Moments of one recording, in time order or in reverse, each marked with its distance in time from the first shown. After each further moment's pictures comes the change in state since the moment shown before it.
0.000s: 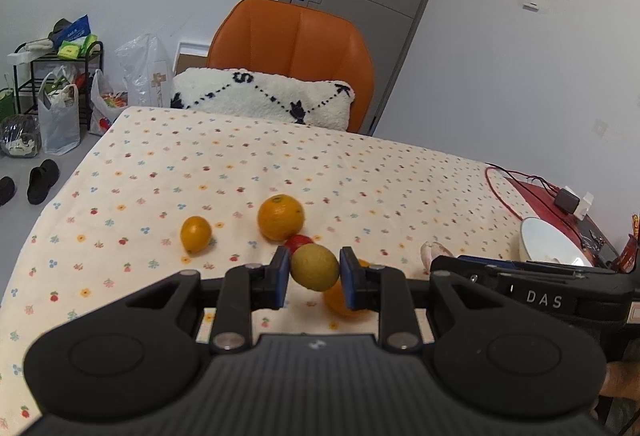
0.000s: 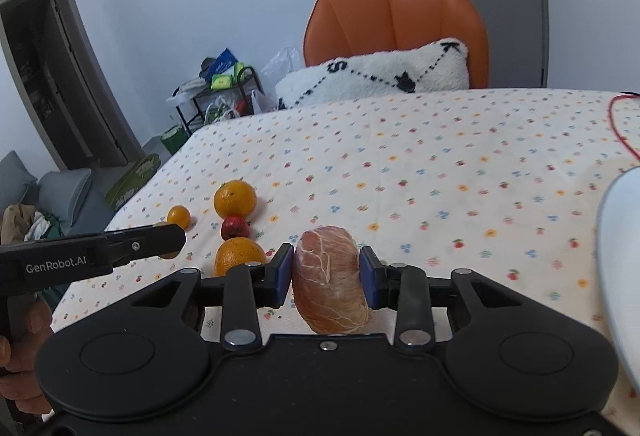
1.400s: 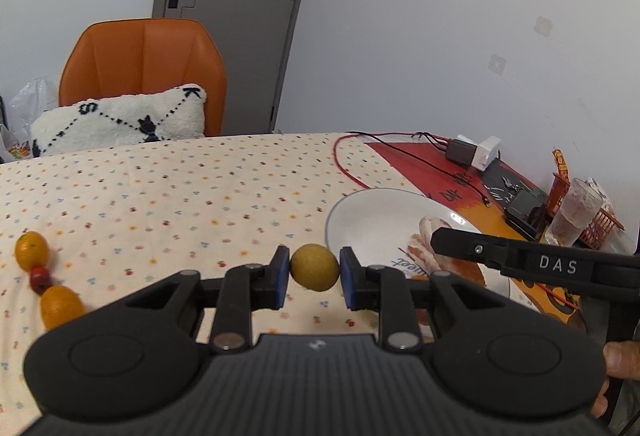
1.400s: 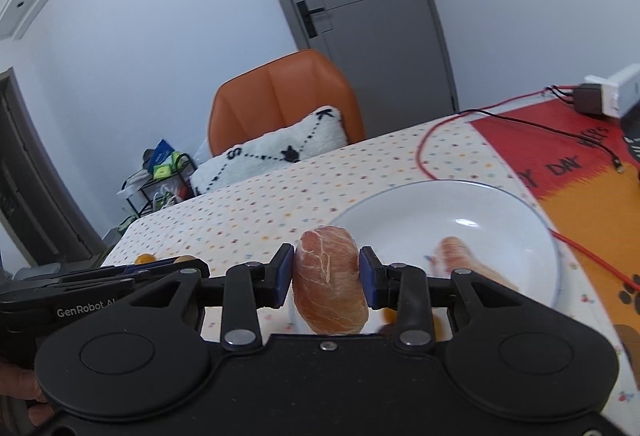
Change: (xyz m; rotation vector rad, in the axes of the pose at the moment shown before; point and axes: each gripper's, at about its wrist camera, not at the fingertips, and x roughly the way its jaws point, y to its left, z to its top) left arm 0.037 -0.196 -0.018 0.222 0.026 -0.198; right arm -0.136 -0.143 -0.025 0.202 -0.197 -0.137
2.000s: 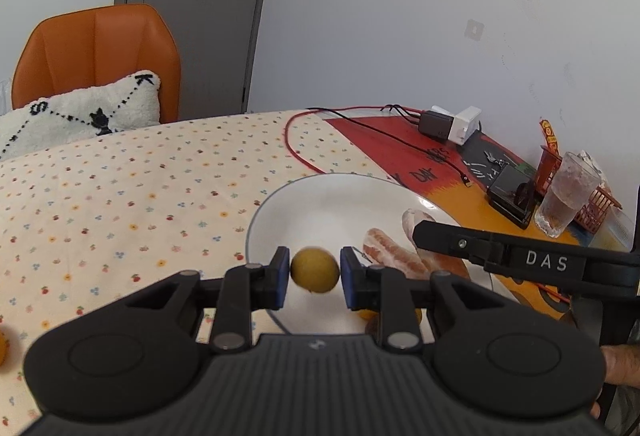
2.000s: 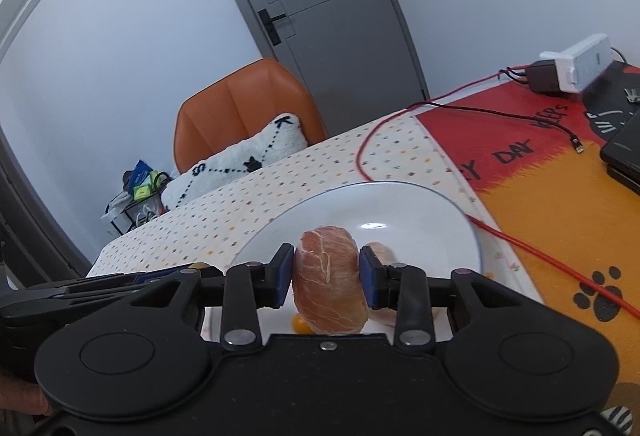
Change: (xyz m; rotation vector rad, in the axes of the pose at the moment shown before) left arm 0.060 -0.046 0.006 0.051 0.070 -0.044; right arm 0.006 -0.059 0.003 0.089 -0.008 -0.041
